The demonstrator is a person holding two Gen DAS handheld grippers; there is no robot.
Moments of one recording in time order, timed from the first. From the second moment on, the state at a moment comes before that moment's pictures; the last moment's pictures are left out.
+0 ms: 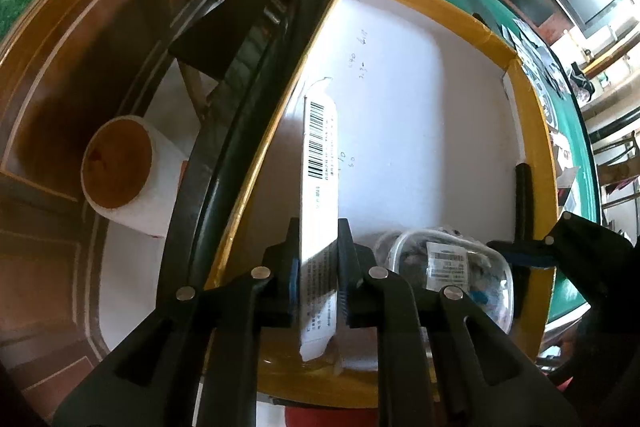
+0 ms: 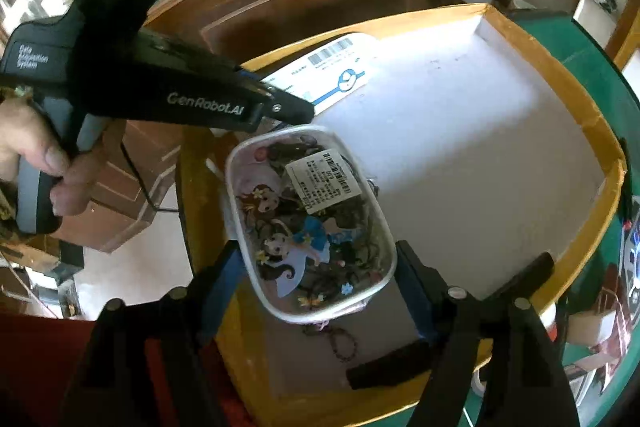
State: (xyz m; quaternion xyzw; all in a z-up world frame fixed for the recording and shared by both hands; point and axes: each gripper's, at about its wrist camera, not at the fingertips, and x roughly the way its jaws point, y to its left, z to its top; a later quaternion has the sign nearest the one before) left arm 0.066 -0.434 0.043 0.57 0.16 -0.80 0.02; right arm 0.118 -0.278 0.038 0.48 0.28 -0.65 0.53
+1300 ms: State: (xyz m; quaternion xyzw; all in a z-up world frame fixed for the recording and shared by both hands) left arm 0.023 -0.310 0.119 0.53 0.22 -0.82 -0.02; right arm -0.002 -0.003 0.100 0.48 0.01 -0.82 0.32
